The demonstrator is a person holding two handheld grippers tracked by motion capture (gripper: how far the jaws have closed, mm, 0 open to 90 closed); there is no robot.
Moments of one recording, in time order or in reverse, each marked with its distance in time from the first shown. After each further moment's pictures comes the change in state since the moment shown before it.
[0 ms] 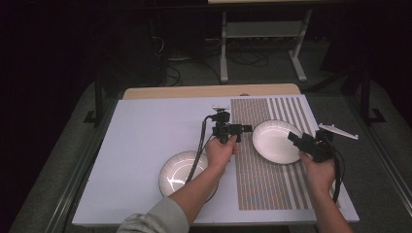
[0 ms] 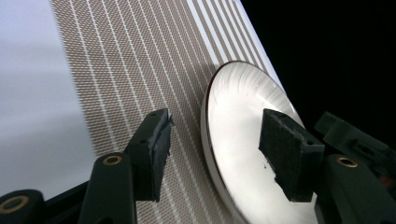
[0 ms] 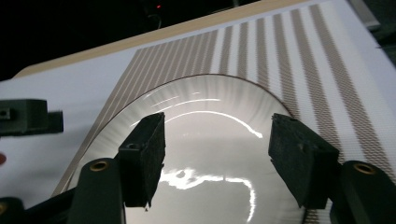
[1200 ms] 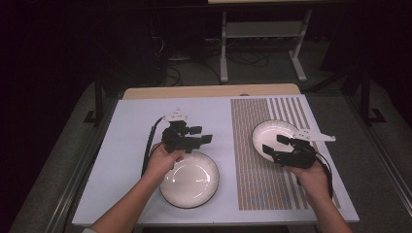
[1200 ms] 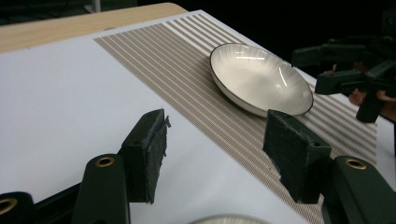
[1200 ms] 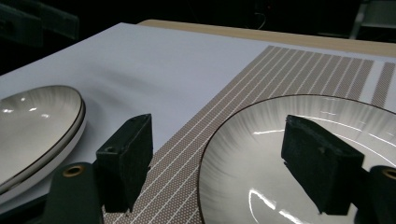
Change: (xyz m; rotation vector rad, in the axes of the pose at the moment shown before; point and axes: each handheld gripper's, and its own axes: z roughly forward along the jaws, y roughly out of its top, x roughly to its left) left arm 0.036 -0.019 -0.153 -0.070 -0.059 0.495; right arm 0.058 -0.014 -0.008 0.015 0.355 -0.386
